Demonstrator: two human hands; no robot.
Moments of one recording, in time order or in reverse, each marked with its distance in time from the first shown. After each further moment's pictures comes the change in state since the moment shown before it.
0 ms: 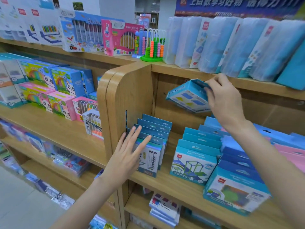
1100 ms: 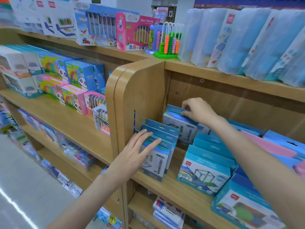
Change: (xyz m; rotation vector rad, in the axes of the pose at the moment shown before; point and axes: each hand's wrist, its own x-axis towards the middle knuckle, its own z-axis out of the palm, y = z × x) left_hand 0.008 -0.007 0.007 0.025 -0.056 0.035; right_hand 0.022 -0.009 0.104 0.143 -0.740 0.053
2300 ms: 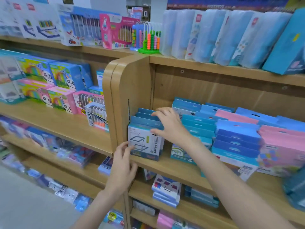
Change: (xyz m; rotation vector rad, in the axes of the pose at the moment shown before) left_hand -0.073 0.032 0.017 -0.539 0.142 -0.408; right_hand -0.103 -0.083 0.040 0.099 0.032 -0.036
